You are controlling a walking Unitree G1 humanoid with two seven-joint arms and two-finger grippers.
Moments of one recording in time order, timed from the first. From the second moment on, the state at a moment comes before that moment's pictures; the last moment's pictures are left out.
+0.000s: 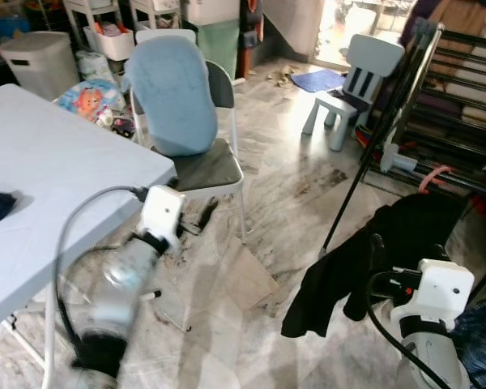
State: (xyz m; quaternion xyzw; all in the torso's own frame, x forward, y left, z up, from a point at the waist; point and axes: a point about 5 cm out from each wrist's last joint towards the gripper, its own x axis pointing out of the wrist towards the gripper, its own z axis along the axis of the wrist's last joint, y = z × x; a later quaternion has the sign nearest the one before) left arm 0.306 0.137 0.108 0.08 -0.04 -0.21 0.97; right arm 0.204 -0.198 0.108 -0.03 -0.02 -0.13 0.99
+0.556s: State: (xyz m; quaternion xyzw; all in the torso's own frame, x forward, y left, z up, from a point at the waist) left arm 0.287 0.150 0.088 0.04 -0.01 -0.15 0.99; right arm 0.190 -0.220 0.101 -0.03 -0.01 -0.20 0.98
